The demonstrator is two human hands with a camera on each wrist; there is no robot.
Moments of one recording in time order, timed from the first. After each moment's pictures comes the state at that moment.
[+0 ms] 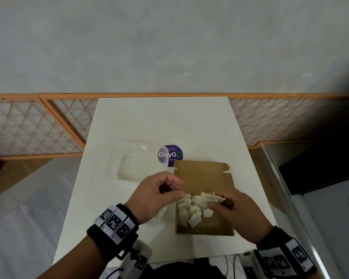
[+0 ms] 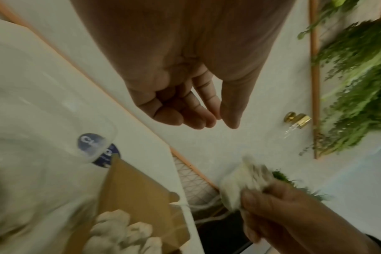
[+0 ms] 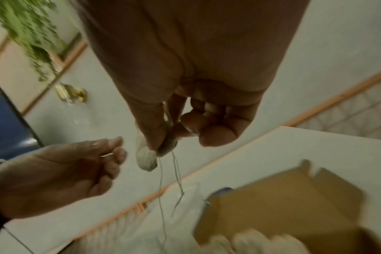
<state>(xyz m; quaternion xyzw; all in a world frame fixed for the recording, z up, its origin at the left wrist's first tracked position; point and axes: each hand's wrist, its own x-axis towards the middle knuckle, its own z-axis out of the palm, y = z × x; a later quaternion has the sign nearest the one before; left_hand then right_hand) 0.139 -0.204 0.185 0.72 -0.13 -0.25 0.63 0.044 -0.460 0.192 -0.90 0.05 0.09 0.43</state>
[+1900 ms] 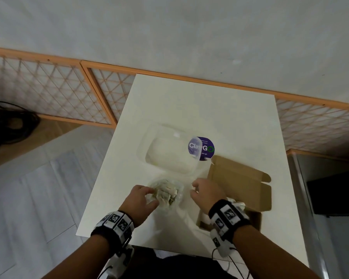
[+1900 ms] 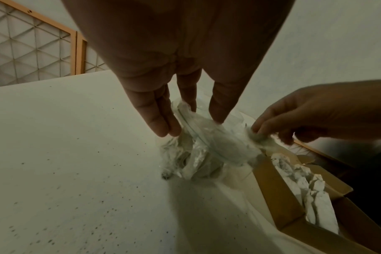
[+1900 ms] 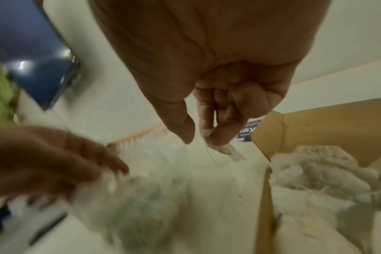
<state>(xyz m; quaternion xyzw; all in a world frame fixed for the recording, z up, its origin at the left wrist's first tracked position) 0.126 -0.087 0.054 0.89 0.06 -0.27 0.35 0.154 -0.339 0.075 -0.95 0.04 0.25 0.20</state>
